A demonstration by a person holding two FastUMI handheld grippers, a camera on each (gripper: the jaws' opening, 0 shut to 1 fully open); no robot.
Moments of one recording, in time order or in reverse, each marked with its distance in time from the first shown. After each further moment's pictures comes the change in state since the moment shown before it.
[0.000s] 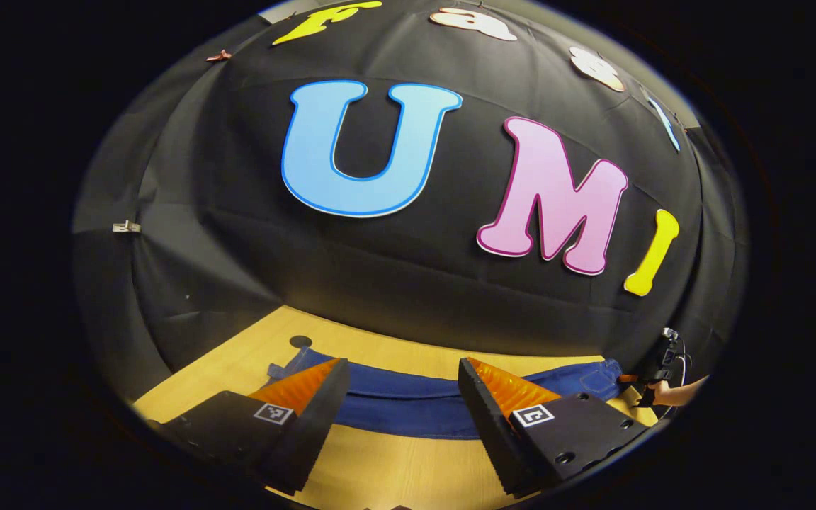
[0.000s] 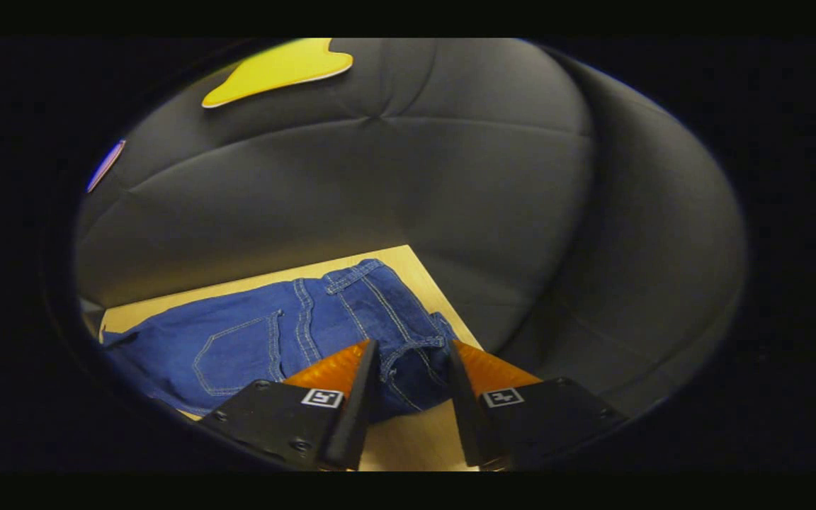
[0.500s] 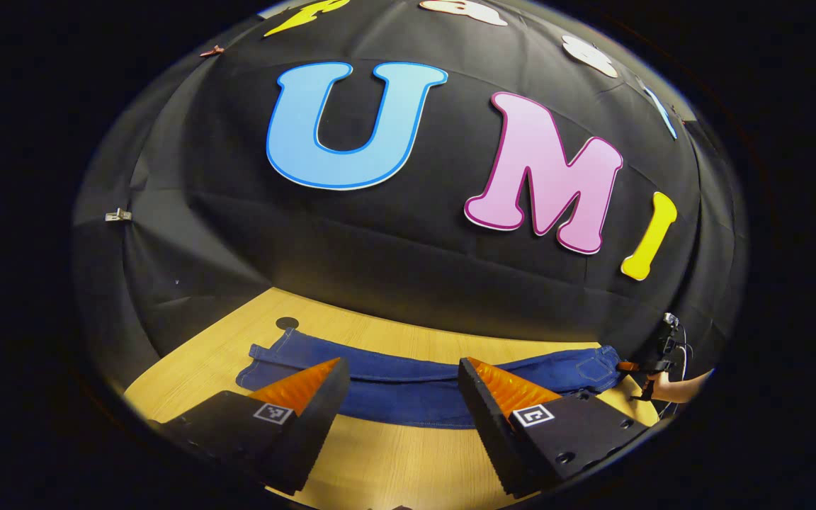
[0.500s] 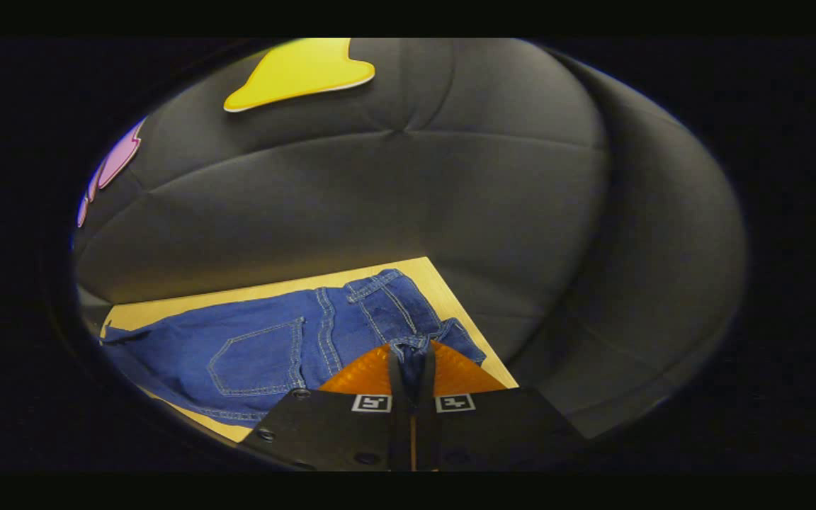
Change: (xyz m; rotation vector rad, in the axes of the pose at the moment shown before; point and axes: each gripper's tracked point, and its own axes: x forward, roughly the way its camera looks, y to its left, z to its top) left arm 0.008 -0.020 -0.029 0.011 0.061 -0.018; right arm -0.011 0.010 0.012 -0.029 -0.056 0.039
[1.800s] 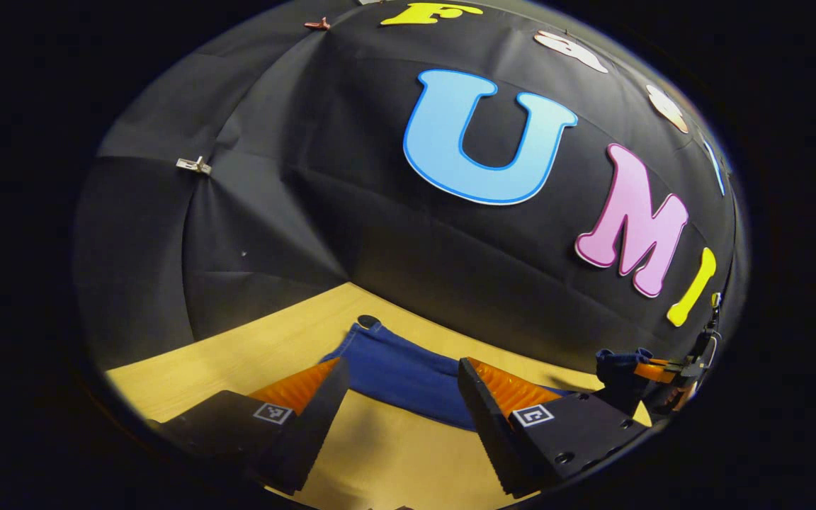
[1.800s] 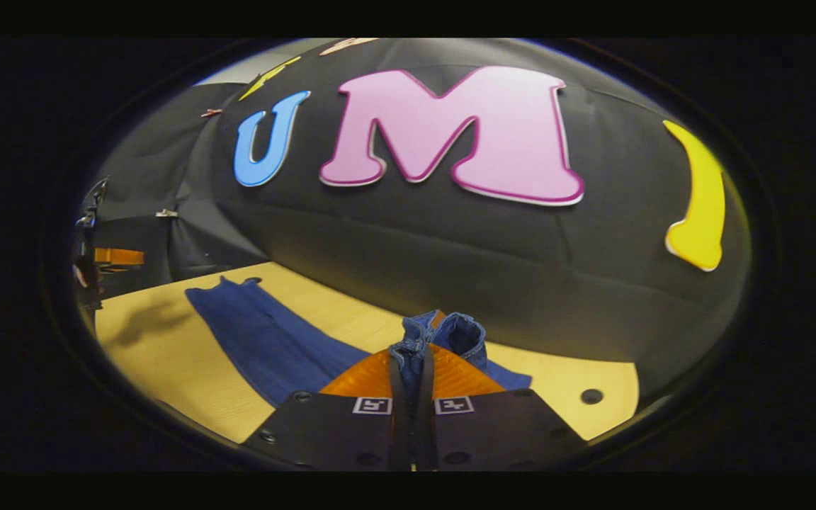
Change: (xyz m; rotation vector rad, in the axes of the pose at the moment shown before) left arm -0.013 0.174 -0.022 -0.197 -0.106 0.182; right arm -0.241 0.058 0.163 -0.487 -0.164 0.605
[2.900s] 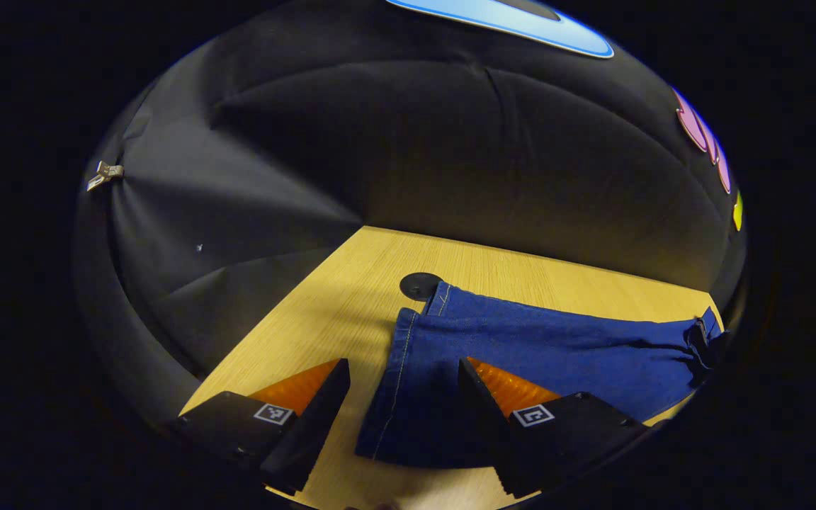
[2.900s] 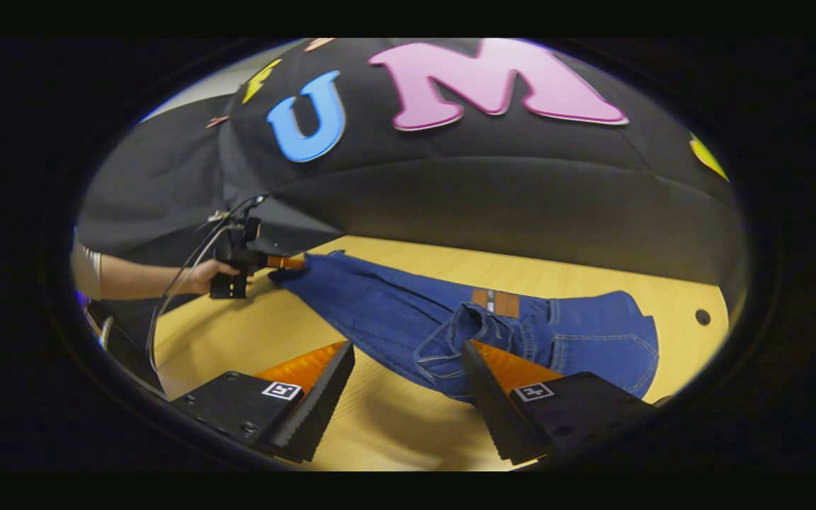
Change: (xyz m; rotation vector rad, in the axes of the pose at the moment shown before) left arm 0.214 0.093 -0.076 0.280 0.352 0.071; right arm -0.033 0.031 0.000 0.270 0.137 0.196
